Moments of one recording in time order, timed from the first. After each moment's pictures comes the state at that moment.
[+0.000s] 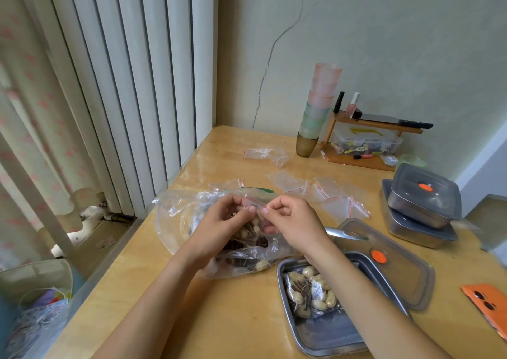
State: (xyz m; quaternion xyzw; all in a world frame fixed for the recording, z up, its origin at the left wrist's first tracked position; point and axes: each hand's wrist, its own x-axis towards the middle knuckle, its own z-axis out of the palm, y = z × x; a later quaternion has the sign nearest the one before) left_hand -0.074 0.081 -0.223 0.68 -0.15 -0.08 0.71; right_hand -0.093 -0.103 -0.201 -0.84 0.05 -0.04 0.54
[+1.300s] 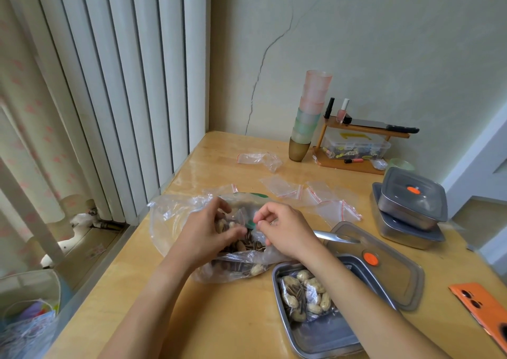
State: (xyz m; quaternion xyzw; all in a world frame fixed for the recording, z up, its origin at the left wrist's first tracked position) left_hand -0.061 0.098 -0.232 0.89 -0.17 0.07 0.43; right_hand -0.092 -0.099 -0.195 -0.93 0.01 -0.02 0.37
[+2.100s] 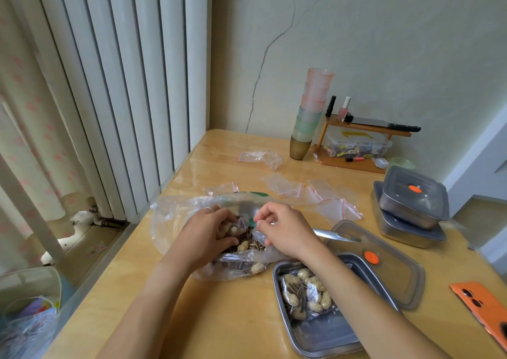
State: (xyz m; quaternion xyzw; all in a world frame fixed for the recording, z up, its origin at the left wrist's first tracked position) left_hand -0.055 0.101 -0.240 0.92 -0.23 0.09 0.31; right_hand -0.094 -0.098 -0.194 -0.93 0.01 0.00 0.36
